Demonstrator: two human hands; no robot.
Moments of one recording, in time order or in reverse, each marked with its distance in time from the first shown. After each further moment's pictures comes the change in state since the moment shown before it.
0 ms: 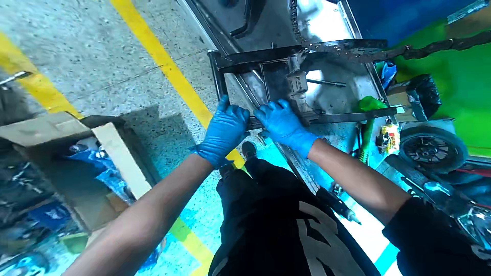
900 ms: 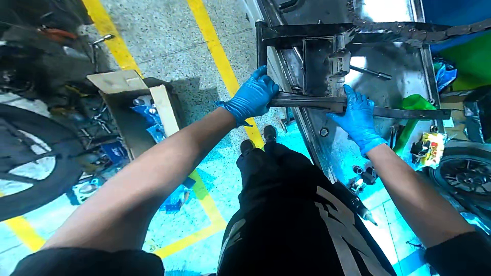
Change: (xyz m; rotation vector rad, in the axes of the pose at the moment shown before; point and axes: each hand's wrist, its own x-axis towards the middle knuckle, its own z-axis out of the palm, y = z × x) left_hand 0.000 -0.025 0.001 -0.057 -0.061 0.101; right_hand -0.085 0.081 0.036 0.109 0.111 0.542
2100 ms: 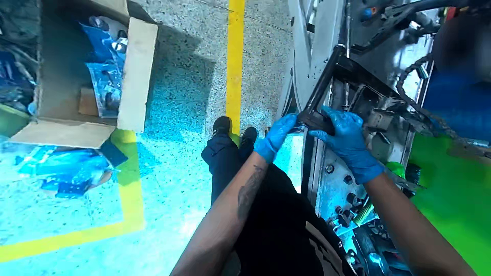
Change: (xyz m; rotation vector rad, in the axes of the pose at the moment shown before) left_hand -0.012 0.052 0.129 -2.185 0.781 -0.510; right_hand 0.054 -0.141 -0.020 -0.043 0.018 -0.610
